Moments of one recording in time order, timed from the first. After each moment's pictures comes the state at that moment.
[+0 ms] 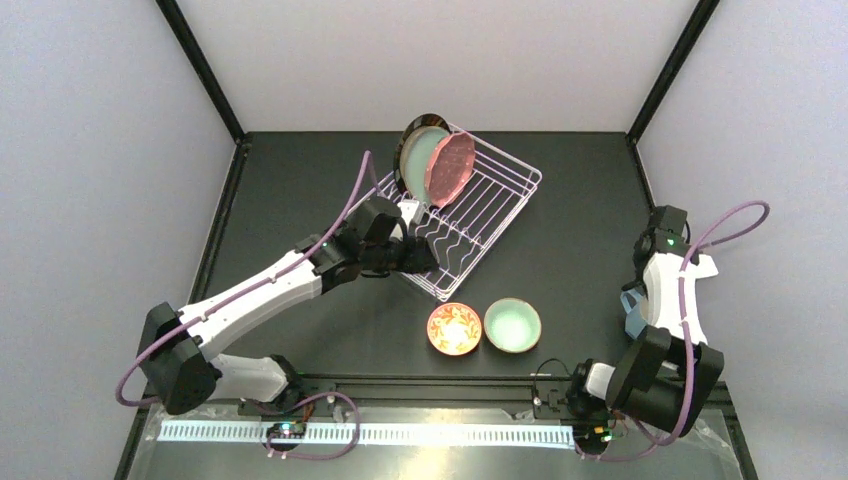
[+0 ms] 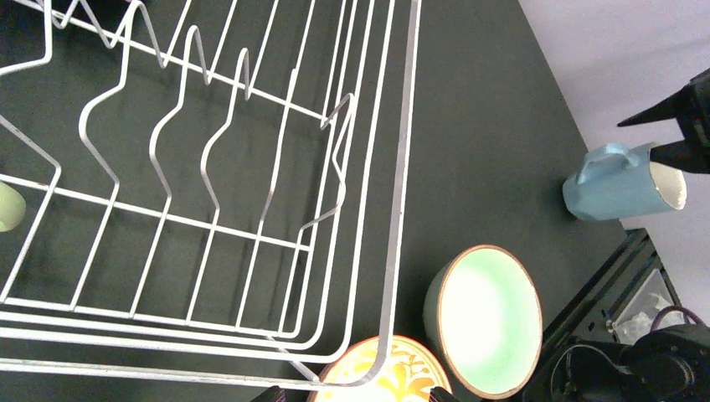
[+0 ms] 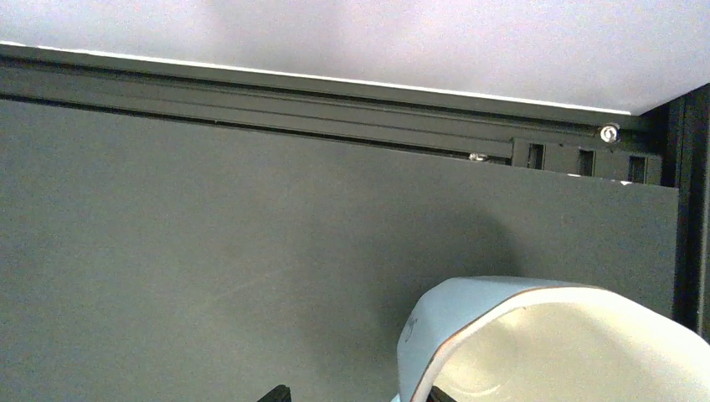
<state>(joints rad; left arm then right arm) -0.79 1.29 1.03 -0.46 0.17 -0.58 -0.41 1.23 0.87 -0.82 0.44 0.96</state>
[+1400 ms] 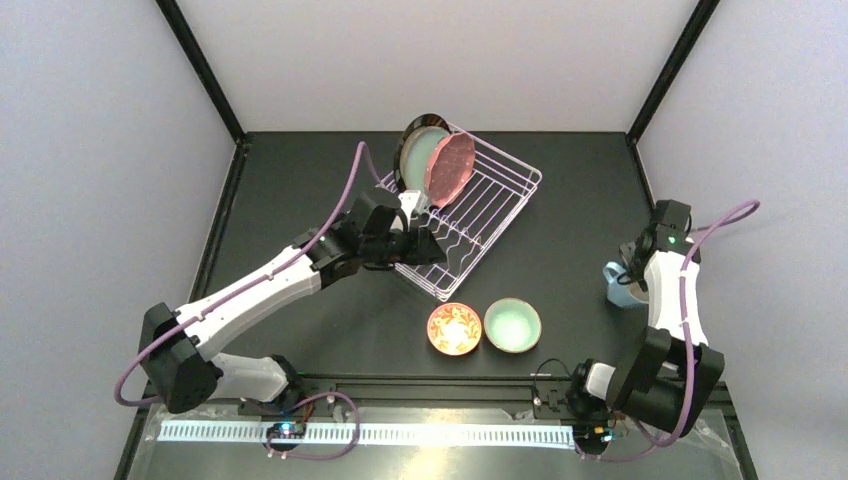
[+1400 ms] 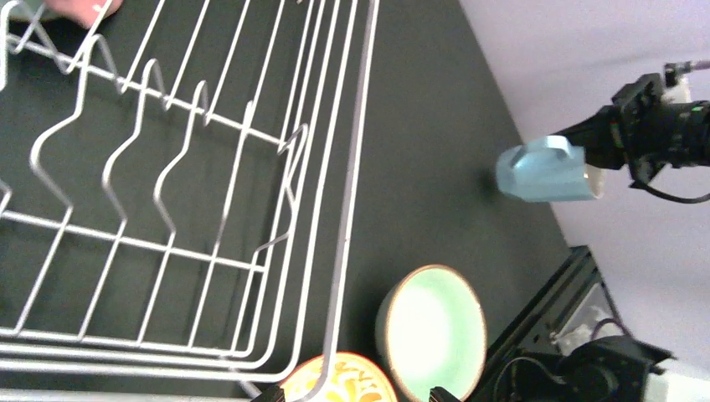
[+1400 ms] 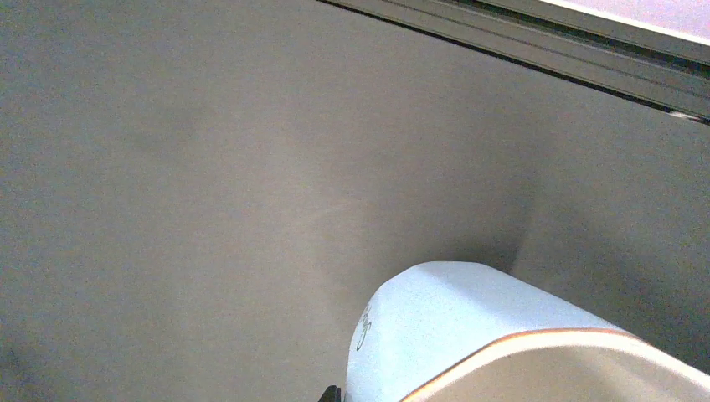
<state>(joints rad) -0.79 1.29 1.09 -0.46 0.20 -0.64 -0.41 1.23 0.87 -0.76 0.17 0.81</state>
